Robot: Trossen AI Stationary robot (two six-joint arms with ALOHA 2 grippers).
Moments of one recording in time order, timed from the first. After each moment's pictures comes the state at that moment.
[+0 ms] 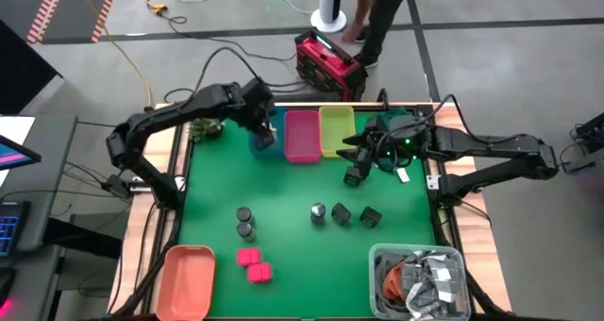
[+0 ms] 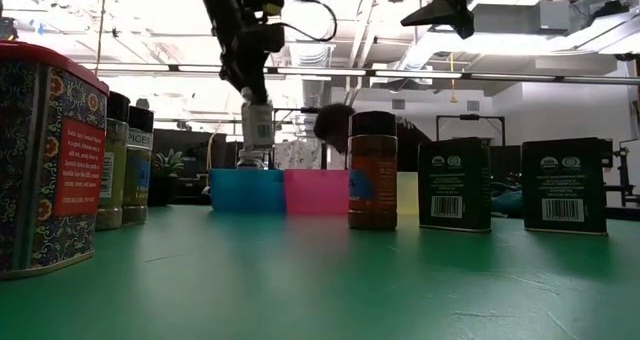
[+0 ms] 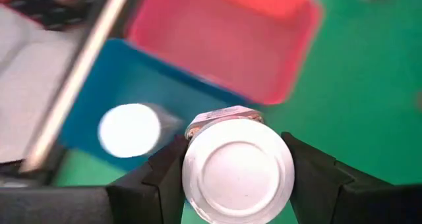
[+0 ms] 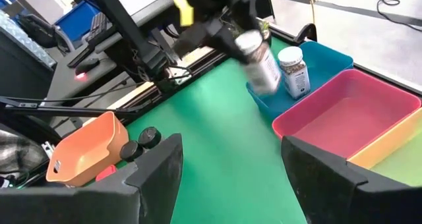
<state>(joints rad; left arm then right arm) 0.50 1.57 1.49 -0.96 -0.05 0.08 -0.10 1.07 1.01 -0.30 0.13 0.49</state>
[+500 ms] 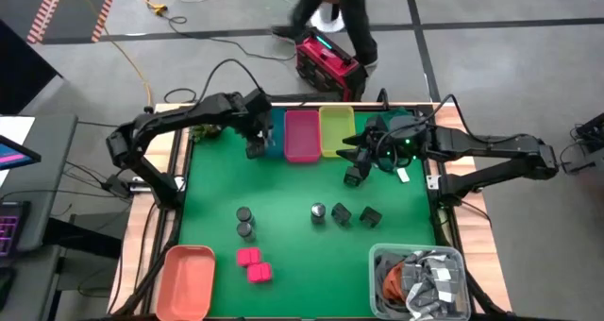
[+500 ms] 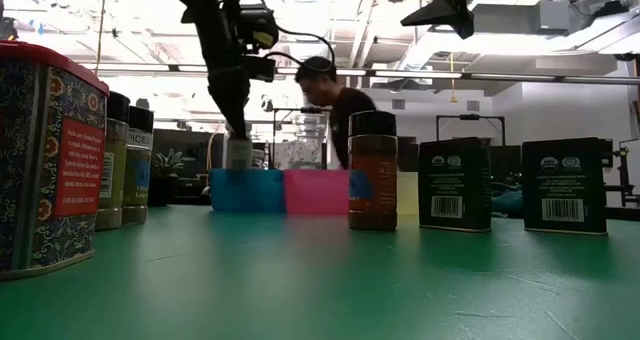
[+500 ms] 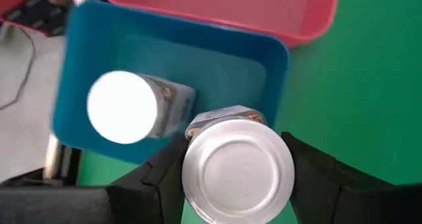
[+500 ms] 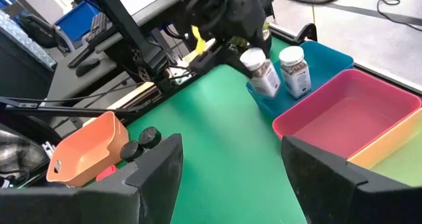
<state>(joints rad) 0.53 1.57 1.32 -0.89 -0.06 0.33 -0.10 1.07 1.01 -0.30 0.13 0.49</state>
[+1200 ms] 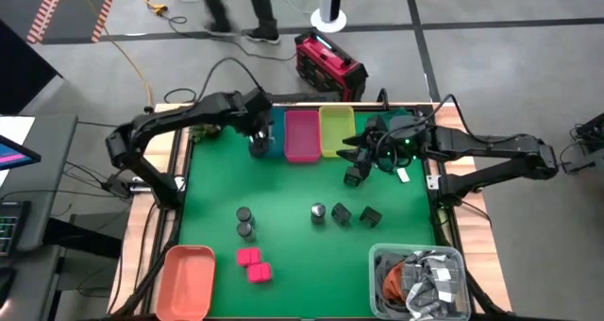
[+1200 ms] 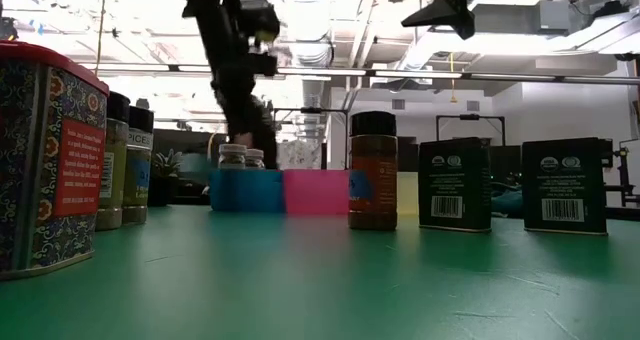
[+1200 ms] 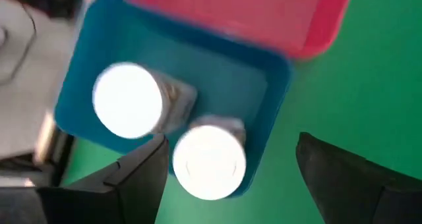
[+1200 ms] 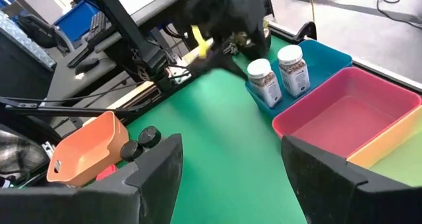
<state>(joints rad) 0.51 1.56 1.35 -0.89 -0.08 0.20 -0.10 1.07 1.01 -0.31 0.13 0.50</state>
